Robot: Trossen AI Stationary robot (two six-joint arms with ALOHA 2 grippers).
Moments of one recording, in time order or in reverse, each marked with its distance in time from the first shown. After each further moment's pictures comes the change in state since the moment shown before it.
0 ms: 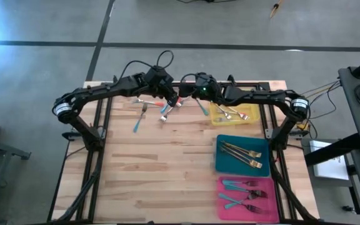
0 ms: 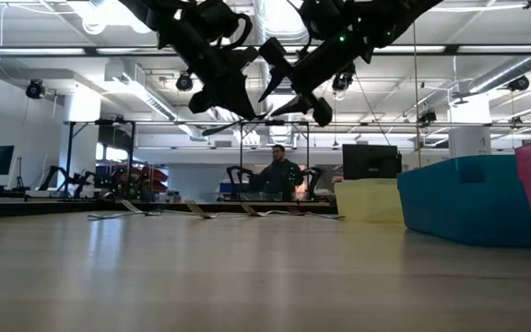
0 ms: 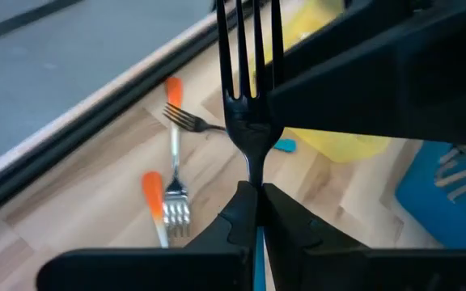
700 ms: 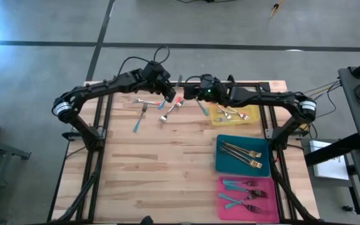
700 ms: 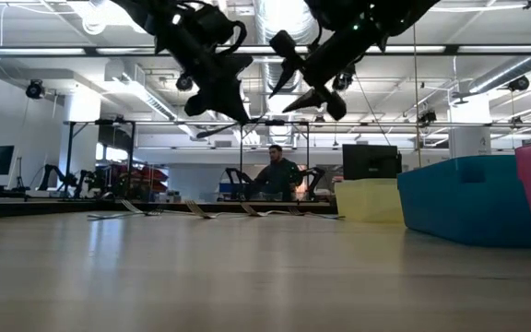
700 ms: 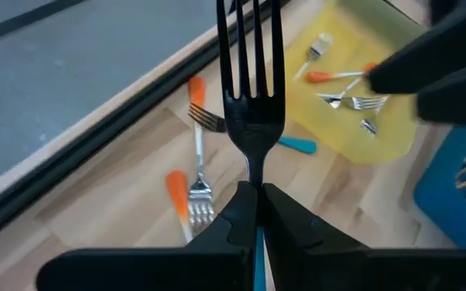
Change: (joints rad) left arm 0.061 0.000 0.003 -0.022 0.034 0.038; right arm 0.024 -0.092 -0.041 -0.113 0.024 0.041
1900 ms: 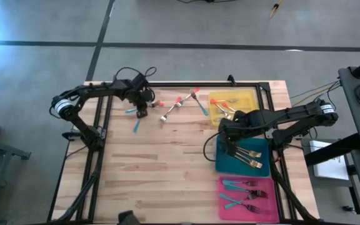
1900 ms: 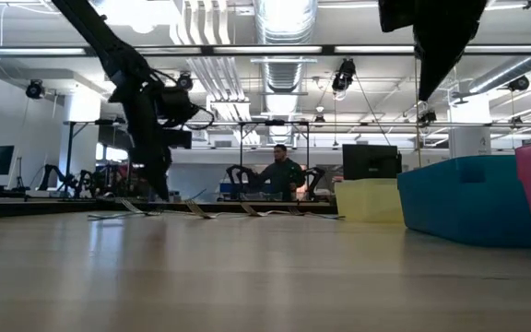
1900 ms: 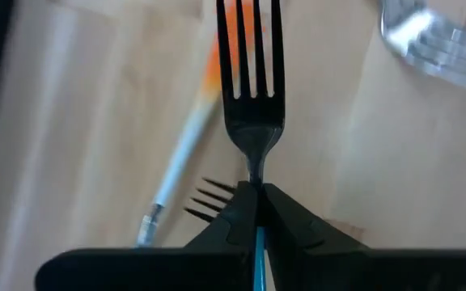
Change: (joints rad) left arm 0.247 0.006 -0.396 -0.086 0.036 0.796; right arm 0.483 -0.243 0.012 -1.125 -0.005 -0.415
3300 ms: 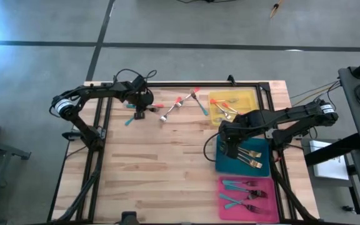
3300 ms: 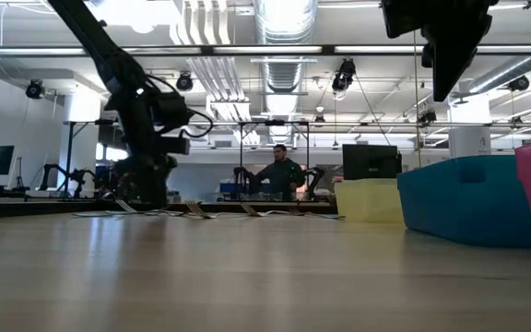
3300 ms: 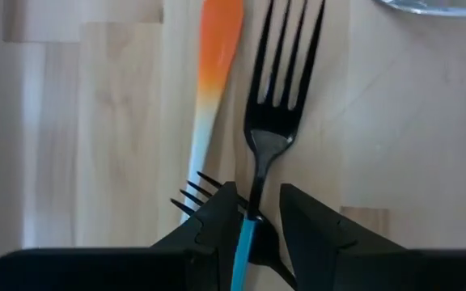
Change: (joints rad) left arm 0.002 0.006 -0.056 0.079 -0.001 0.222; right arm 0.002 0.000 -0.008 -0.003 -0.153 0.029
